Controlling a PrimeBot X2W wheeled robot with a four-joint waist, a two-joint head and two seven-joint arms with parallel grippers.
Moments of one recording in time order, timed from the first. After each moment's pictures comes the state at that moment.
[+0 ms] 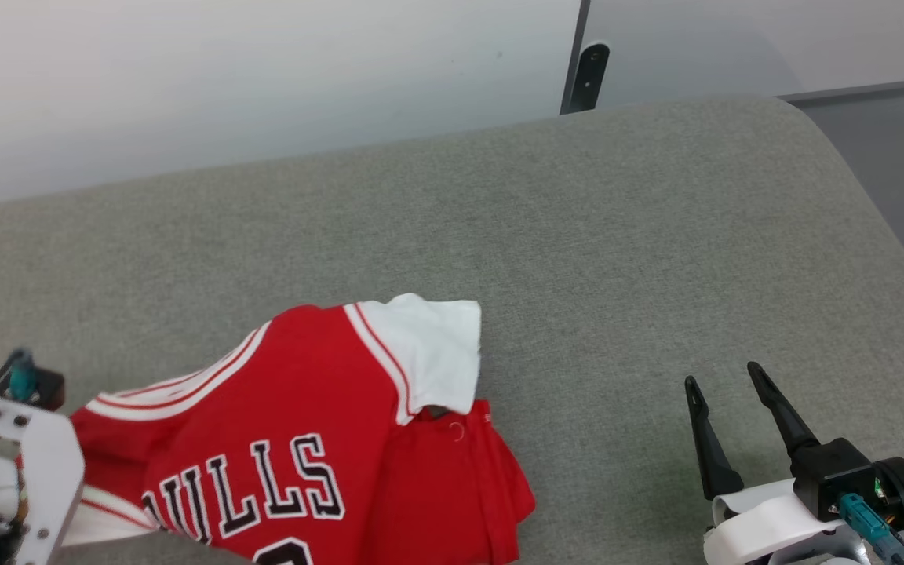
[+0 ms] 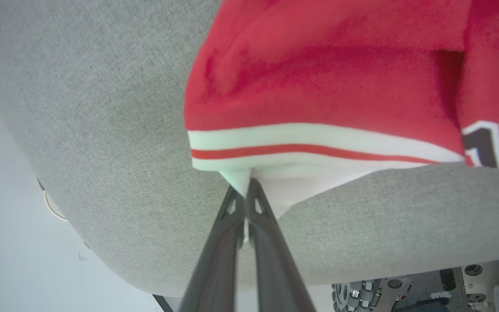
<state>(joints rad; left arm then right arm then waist) -0.31 0.91 -0.41 0.16 -0.62 0.04 1.09 -0.08 -0.05 0.06 0.18 -0.01 0.13 -0.26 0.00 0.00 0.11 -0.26</state>
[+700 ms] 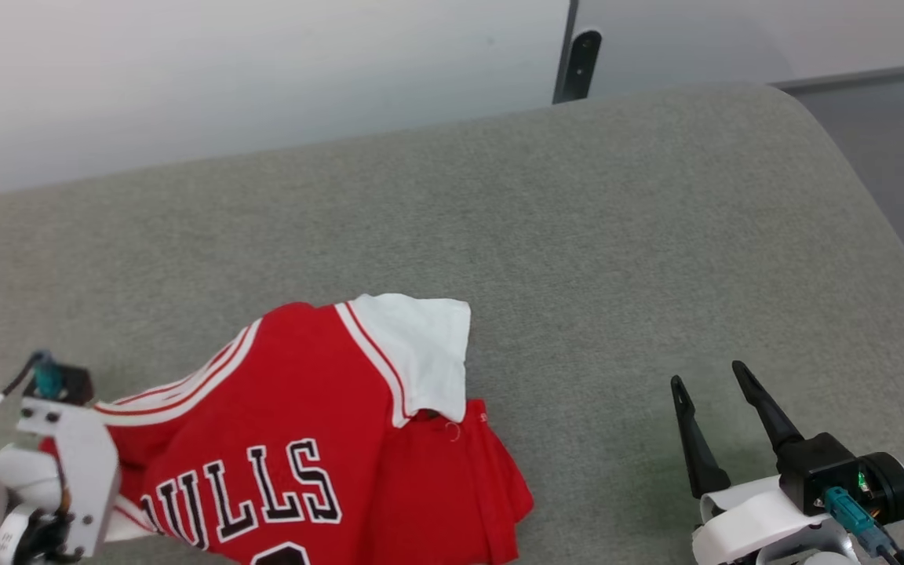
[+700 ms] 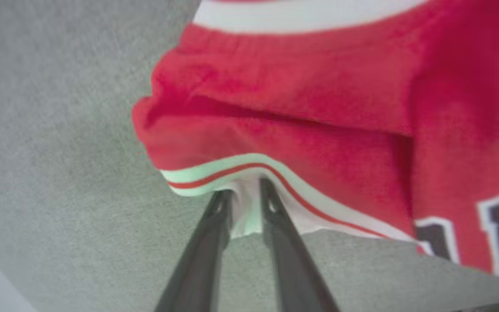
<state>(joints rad) -0.34 0.79 -0.41 0.31 -0.64 0.04 0.93 -0.11 -0.05 0.09 0.22 -0.01 0.13 -0.26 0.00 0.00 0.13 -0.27</state>
